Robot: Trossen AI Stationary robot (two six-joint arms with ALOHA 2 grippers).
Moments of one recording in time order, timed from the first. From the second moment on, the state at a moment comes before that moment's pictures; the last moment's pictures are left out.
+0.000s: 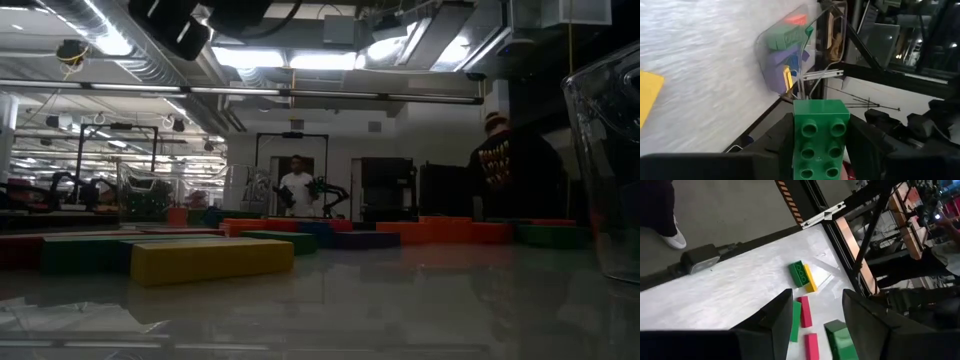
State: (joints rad) left arm -0.36 1.50 0.97 0.12 -0.07 -1.72; right arm 0.67 1.74 1.58 -0.42 0.29 -0.70
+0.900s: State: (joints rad) left arm -0.36 1.51 0.97 0.09 -0.07 -1.74; right arm 0.50 1.85 1.57 -0.31 0.06 -0.98
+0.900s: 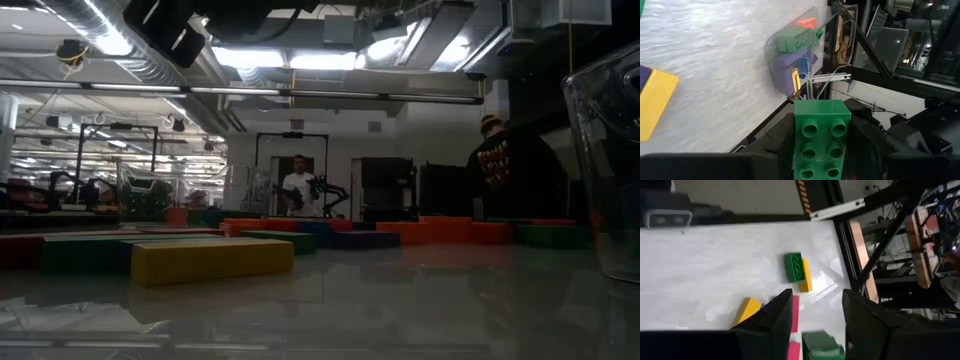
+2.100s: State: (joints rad) left arm -0.32 1.51 0.97 0.07 -0.07 -1.86; right arm 0.51 1.86 1.57 -0.42 0.38 -1.01
